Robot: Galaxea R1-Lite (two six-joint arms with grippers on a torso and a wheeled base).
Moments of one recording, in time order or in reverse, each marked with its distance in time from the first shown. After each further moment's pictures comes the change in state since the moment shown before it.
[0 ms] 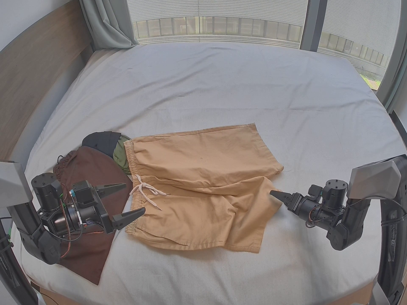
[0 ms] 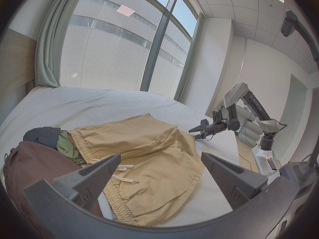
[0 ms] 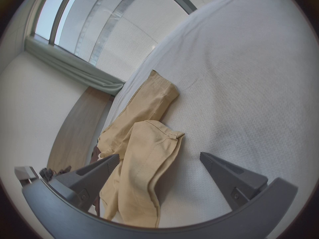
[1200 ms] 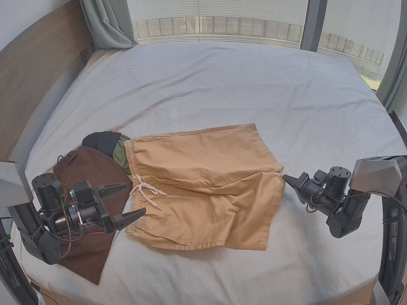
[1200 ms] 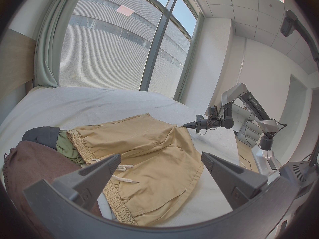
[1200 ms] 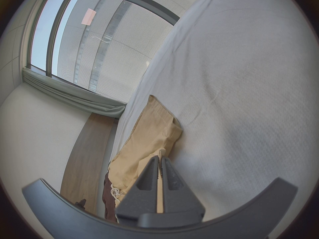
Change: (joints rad) left arm -0.003 0.003 0.000 0.000 0.000 0.001; right arm -0.049 0.007 -0.157 0.001 -0.021 0.227
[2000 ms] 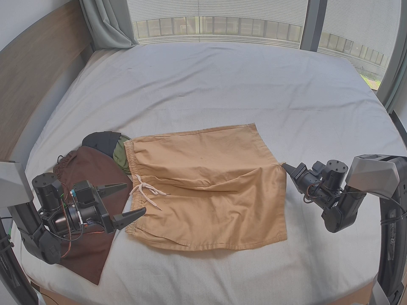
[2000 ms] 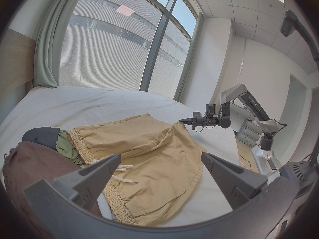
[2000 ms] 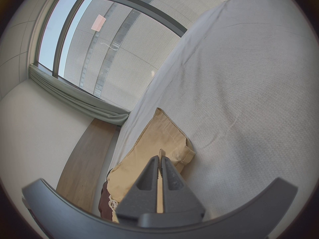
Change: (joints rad) left arm -0.001 0.001 -0.004 0.000 0.000 -0.001; right arm 0.018 0.015 -0.107 -0.003 -0.086 -0.023
